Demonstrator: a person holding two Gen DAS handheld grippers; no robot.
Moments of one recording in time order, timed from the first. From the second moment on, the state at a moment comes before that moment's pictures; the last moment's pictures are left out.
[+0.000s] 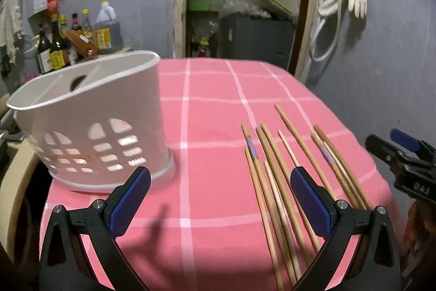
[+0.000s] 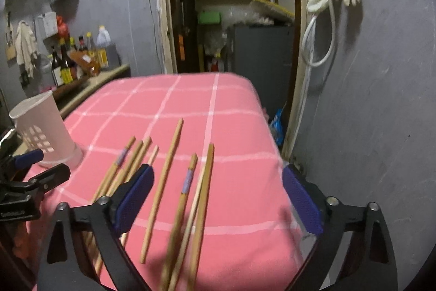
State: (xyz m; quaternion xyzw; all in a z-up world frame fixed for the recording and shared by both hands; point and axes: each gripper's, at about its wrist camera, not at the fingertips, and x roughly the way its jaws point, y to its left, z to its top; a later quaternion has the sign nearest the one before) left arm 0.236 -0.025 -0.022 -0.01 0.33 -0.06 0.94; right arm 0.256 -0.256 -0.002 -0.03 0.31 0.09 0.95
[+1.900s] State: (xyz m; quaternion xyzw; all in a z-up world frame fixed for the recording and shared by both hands) left arm 0.298 -0.040 -0.061 -0.04 0.47 -0.13 0.87; right arm 0.331 -0.268 -0.040 0.07 0.46 0.13 0.88
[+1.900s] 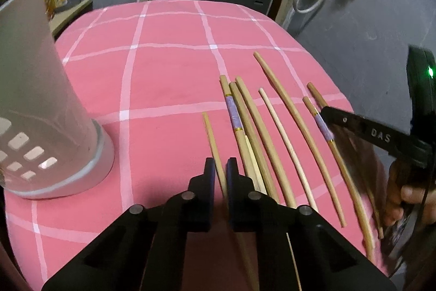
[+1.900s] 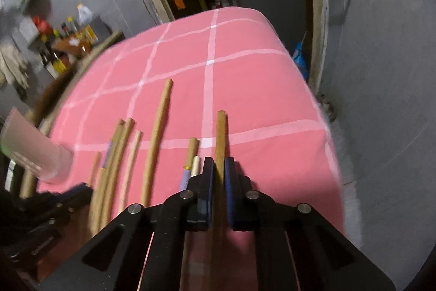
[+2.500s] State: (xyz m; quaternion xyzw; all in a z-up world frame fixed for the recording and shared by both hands) left arm 0.227 -0.024 -0.010 -0.08 0.29 -0.16 0.94; right arm 0.238 -0.247 0.014 0.14 0.25 0.20 0.94
